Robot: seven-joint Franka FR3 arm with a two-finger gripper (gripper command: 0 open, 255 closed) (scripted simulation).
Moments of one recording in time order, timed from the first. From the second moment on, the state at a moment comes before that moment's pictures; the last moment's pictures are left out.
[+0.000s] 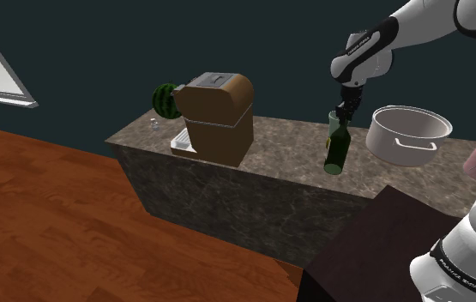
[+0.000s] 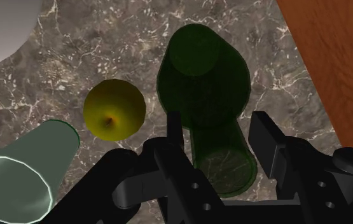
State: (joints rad) arm -0.18 0.24 -0.36 -2.05 0.04 2.28 -0.51
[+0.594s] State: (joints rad) arm -0.18 0.23 -0.36 -2.04 0.03 2.26 -0.50
